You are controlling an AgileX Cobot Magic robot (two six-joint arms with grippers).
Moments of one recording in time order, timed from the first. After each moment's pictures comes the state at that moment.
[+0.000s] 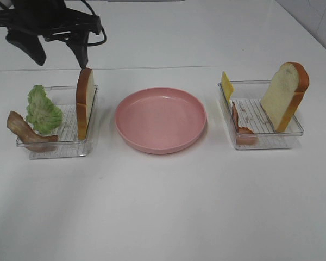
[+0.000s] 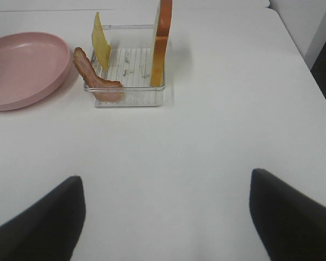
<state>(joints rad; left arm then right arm) -0.37 2.00 -1.84 0.05 1.21 -0.30 0.01 -0.01 -0.50 0.04 1.07 -0.02</state>
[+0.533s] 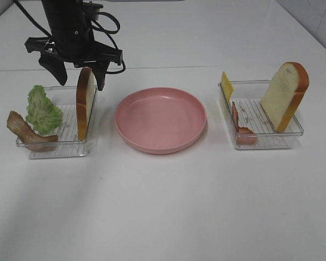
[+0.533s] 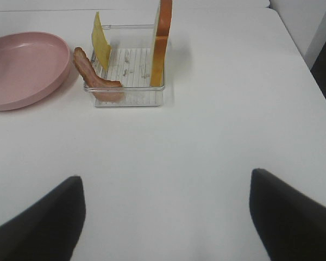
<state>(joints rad) -0.40 2.22 -1.98 0.11 1.21 -0.34 0.01 -0.01 -0.50 0.04 1.07 -0.02</state>
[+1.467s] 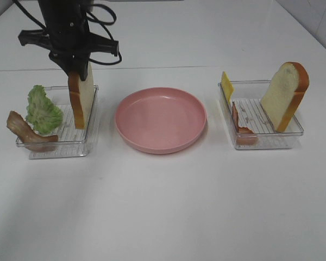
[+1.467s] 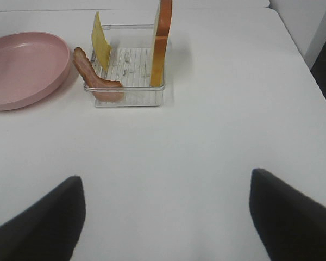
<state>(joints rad) -0.39 2.16 -1.98 0.12 1.22 -0.38 0.01 -0.01 -0.50 0.04 1.07 -0.02</state>
